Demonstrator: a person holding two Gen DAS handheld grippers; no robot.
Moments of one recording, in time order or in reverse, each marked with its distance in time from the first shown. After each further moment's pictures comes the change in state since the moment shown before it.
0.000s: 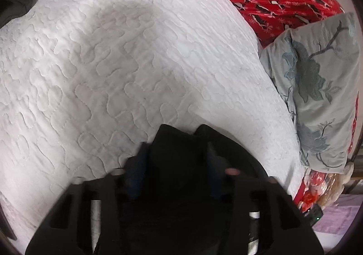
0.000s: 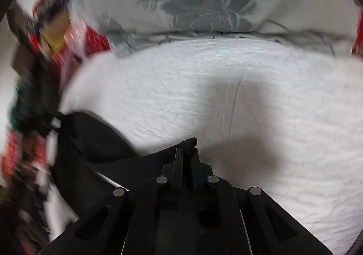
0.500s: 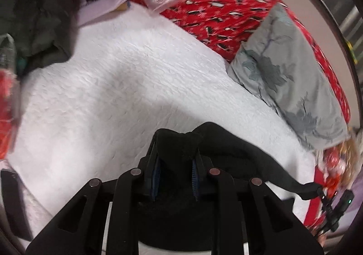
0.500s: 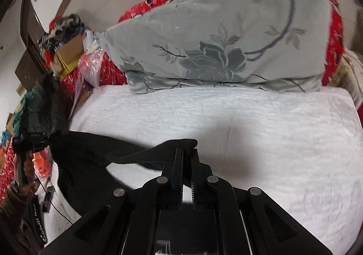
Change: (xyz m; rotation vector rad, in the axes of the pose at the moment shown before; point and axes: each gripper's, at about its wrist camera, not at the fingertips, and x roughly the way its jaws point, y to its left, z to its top) left arm -0.111 -0.006 -0.100 0.210 -0.336 0.045; right arm -0.105 0.023 -0.037 0.018 -0.278 -0.002
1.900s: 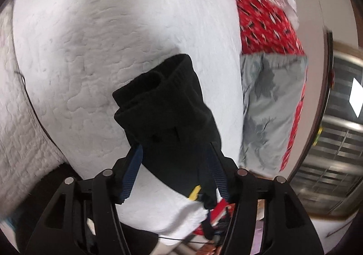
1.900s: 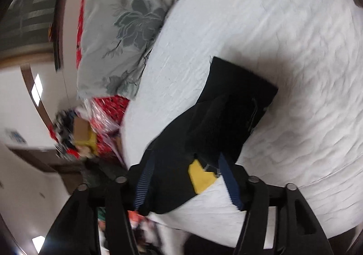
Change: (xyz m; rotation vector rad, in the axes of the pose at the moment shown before) left arm -0.005 0.093 -0.112 -0.723 0.284 -0.392; right arm 0.000 -0.045 -0.137 0.942 0.122 0.298
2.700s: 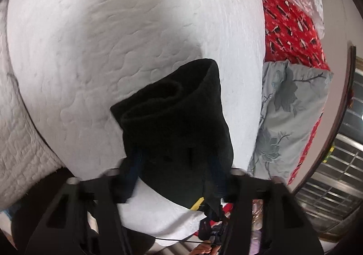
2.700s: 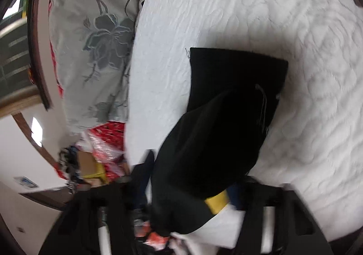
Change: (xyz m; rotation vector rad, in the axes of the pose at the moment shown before) left arm 0.047 -0.003 0.032 -0.052 0.042 0.126; right arm 0.049 -0.012 0.011 0.180 -0.058 -0.033
